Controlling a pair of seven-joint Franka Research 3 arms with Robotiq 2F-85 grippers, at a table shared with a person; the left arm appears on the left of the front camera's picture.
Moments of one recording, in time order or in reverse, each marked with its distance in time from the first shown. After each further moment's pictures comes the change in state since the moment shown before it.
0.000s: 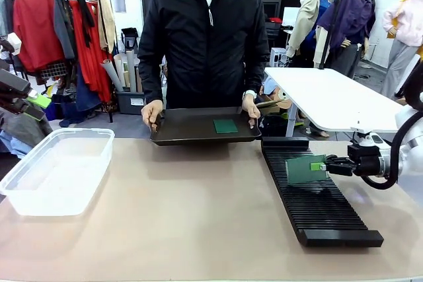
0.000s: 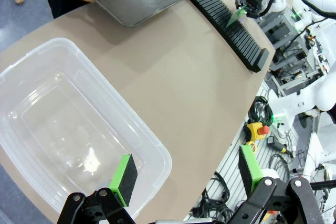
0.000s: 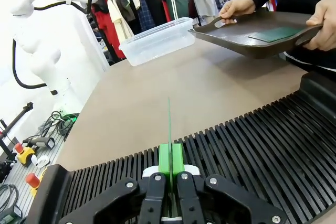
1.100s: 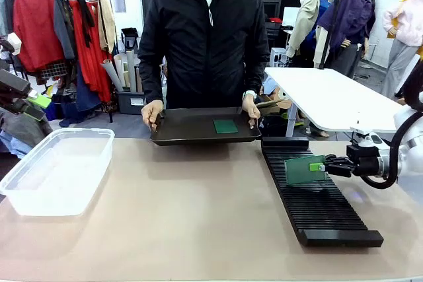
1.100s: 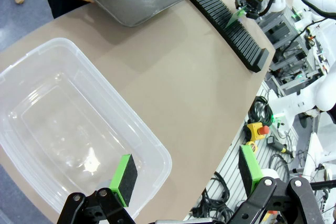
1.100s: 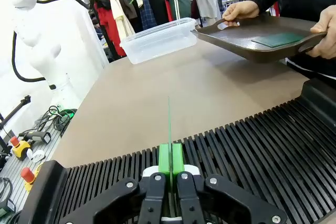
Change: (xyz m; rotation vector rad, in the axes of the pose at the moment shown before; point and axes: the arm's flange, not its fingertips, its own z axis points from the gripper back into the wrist) left arm 0.000 0.000 0.000 0.000 0.000 0.000; right arm 0.000 0.000 -0.004 0.004 0.002 0.047
